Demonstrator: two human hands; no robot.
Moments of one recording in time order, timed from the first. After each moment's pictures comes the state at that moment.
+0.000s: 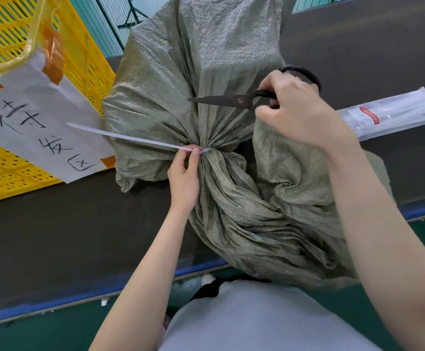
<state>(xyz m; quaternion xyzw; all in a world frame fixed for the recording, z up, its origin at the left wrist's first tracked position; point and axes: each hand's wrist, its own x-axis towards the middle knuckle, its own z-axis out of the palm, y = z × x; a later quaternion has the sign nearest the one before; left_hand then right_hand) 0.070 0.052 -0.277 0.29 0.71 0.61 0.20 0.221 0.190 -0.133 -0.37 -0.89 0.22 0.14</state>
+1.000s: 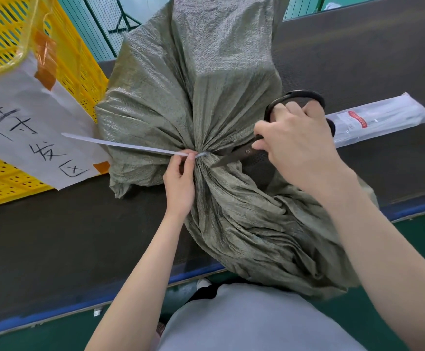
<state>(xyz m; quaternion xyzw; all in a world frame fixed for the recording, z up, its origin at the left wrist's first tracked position) 0.070 0.051 -0.276 0.30 0.69 0.62 0.22 0.240 0.148 -0.137 -0.35 -0.93 -0.08 0.05</state>
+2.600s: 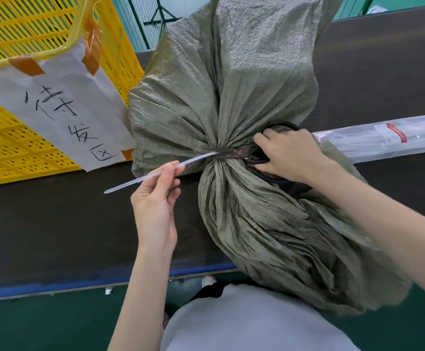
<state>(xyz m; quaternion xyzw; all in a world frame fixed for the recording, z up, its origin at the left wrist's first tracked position) 0.079 -0.034 -0.197 0.05 0.61 0.75 0.26 0.200 0.184 -0.217 -0.17 -0.97 -0.14 0.07</state>
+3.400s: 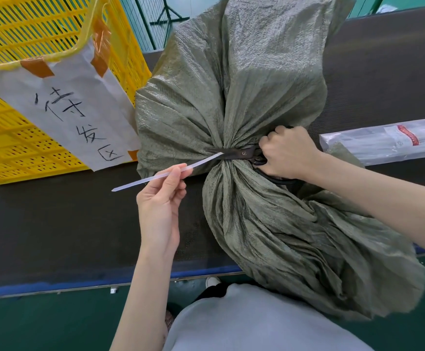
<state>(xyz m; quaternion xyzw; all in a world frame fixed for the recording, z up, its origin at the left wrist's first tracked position) 0.073 -0.037 -0.195 0.06 0.59 0.75 0.29 0.177 0.195 -0.235 -0.15 -0.97 -0.18 0.10</state>
